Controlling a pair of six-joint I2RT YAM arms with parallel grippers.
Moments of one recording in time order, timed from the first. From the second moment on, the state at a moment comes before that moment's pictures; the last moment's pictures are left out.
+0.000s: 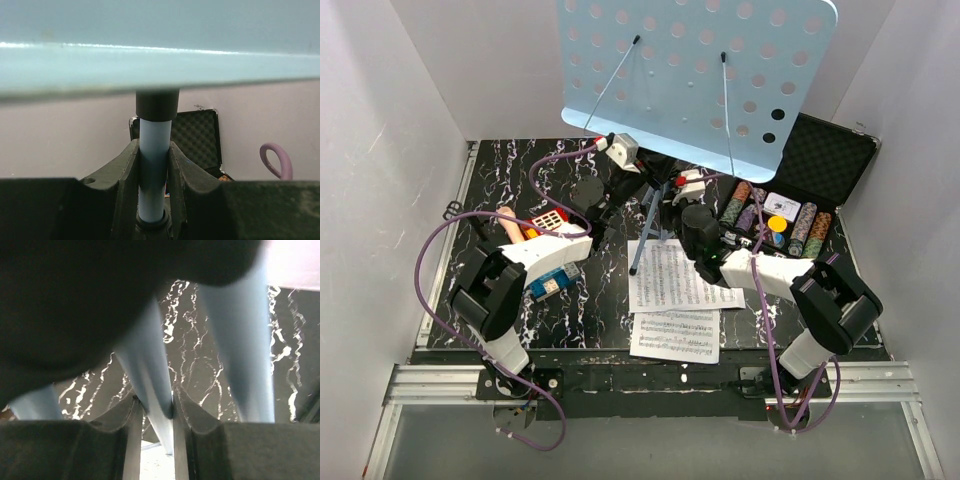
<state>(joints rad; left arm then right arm) -0.67 1.71 1.12 1.10 0.20 -0.17 0.79 1.58 0.82 0.67 0.43 0.20</state>
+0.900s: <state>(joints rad) -0.68 1.59 1.23 0.91 0.17 -0.13 0.86 1.43 0.95 0.40 0.48 0.05</state>
